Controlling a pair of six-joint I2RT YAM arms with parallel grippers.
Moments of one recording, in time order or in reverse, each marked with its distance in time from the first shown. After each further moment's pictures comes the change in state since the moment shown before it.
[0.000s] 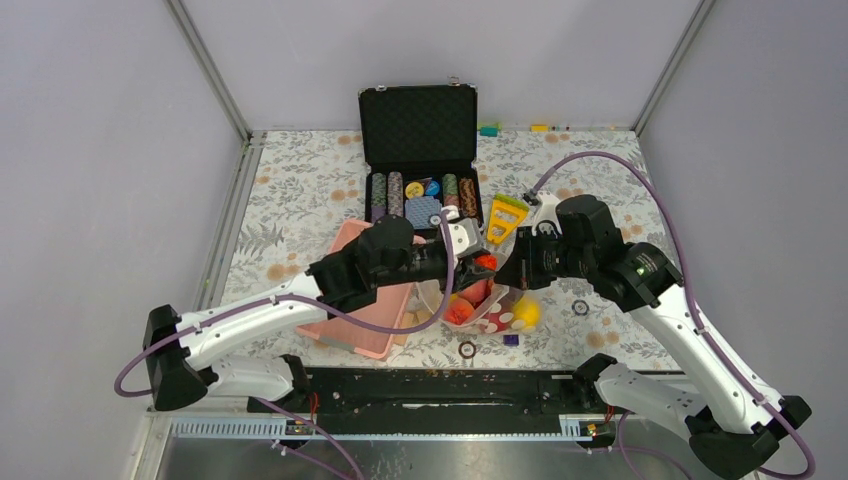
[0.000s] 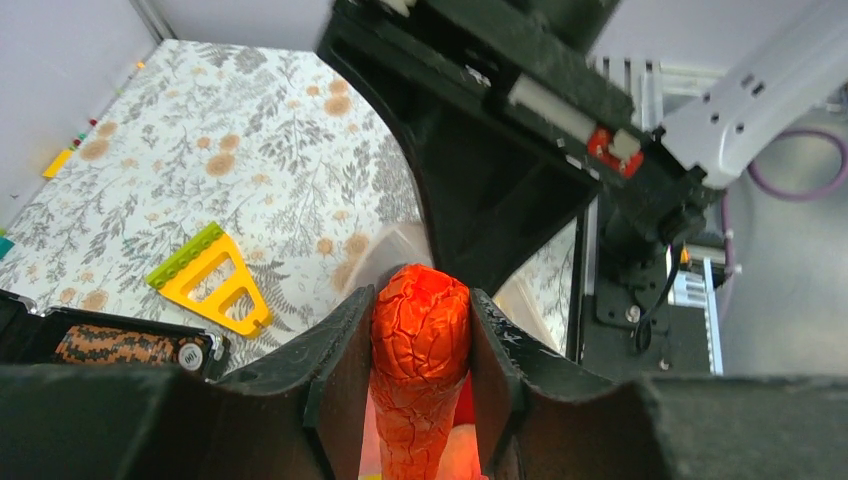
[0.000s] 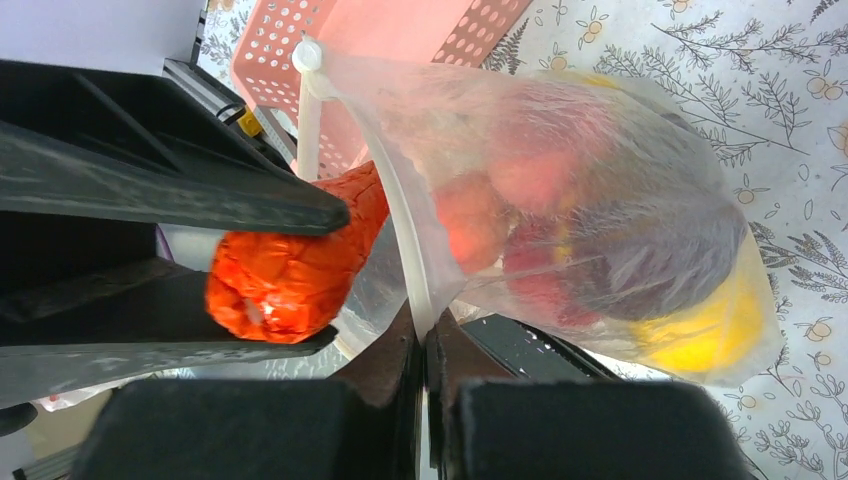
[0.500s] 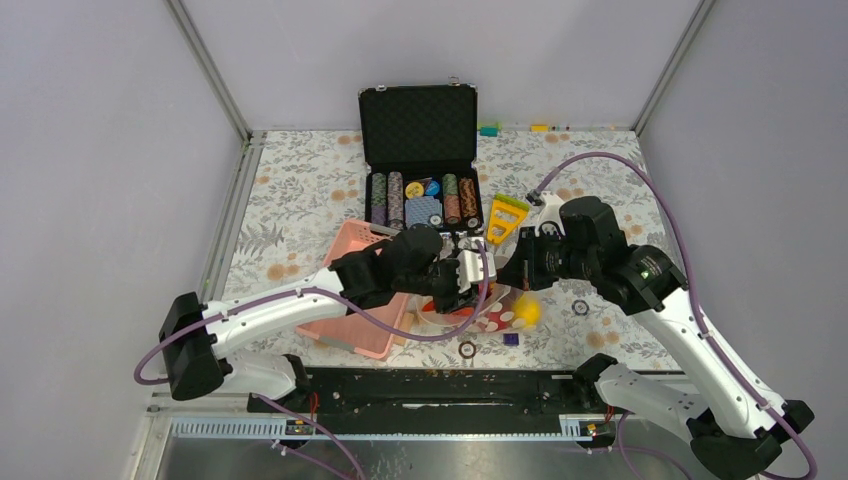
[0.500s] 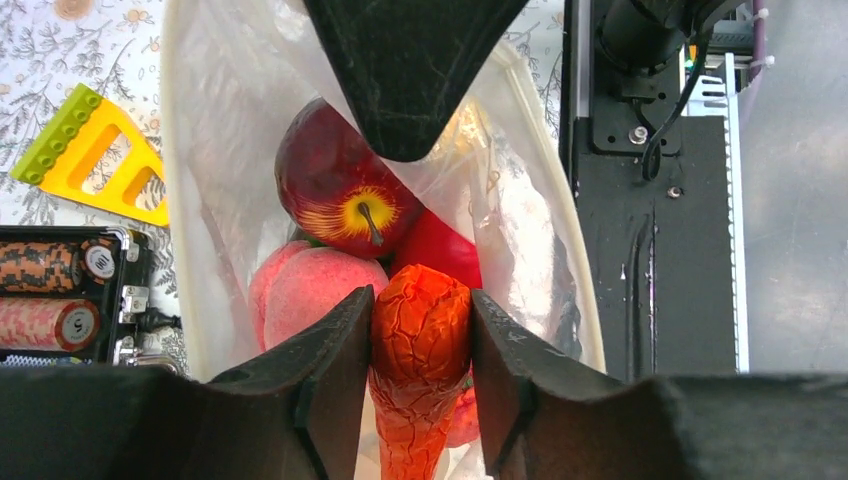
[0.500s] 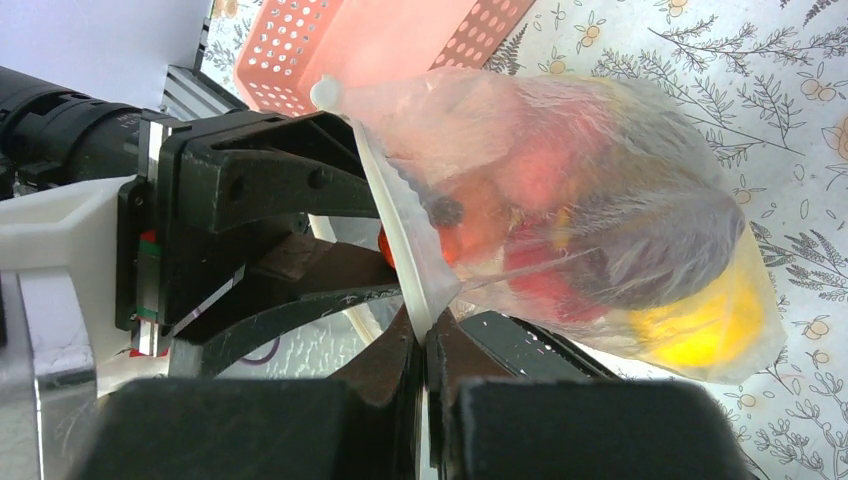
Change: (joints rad) left arm 0.000 0.099 -0.014 -0.270 0.084 0.170; right arm 0.000 -0.019 0.000 -0.002 0.011 0.008
